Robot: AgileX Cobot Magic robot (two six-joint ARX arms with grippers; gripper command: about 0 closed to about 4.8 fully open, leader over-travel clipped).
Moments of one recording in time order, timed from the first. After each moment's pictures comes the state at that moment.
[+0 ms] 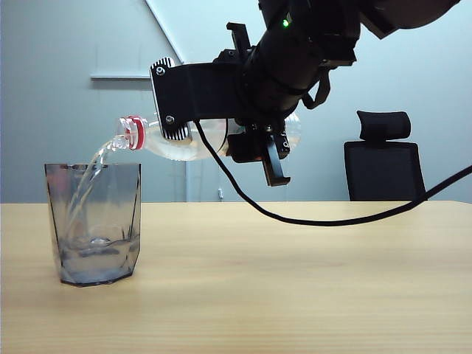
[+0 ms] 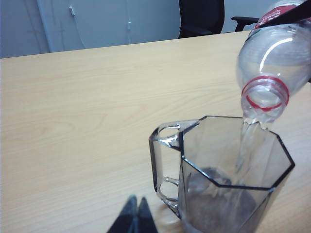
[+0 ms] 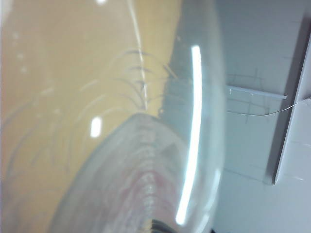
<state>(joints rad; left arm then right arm) -0.39 0.00 0.01 -0.11 0.00 0.03 0.83 1.64 0.84 0.50 0.45 -1.55</state>
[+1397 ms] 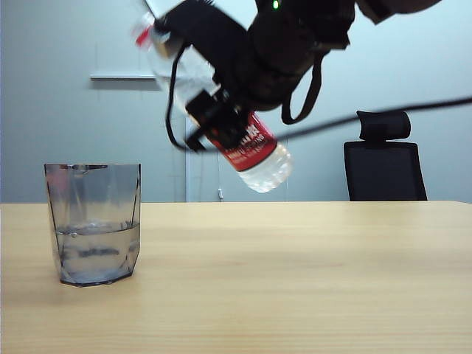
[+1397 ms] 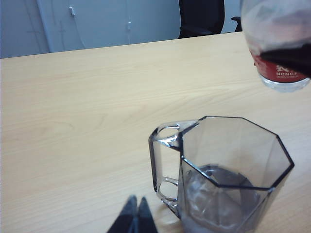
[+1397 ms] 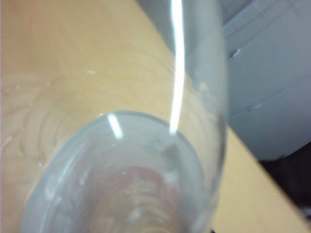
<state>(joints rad) -0.39 0.00 0.01 -0.11 0.00 0.03 0.87 1.62 0.84 0.51 0.52 -0.63</state>
